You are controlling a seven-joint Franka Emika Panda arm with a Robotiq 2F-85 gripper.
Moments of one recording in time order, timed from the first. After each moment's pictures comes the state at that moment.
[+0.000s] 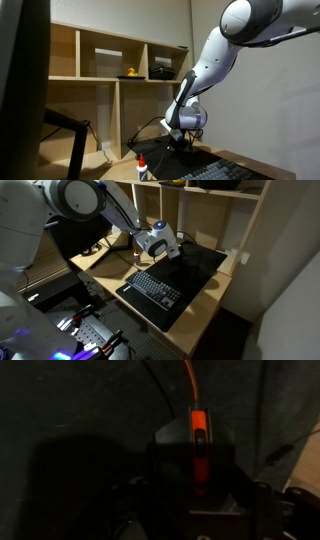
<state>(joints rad) -0.01 0.73 -0.12 -1.81 0.27 3.08 1.19</state>
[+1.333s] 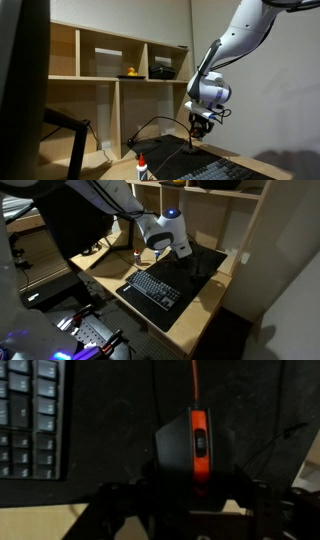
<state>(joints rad) -0.25 0.38 -0.05 -2.08 0.39 2.85 0.78</state>
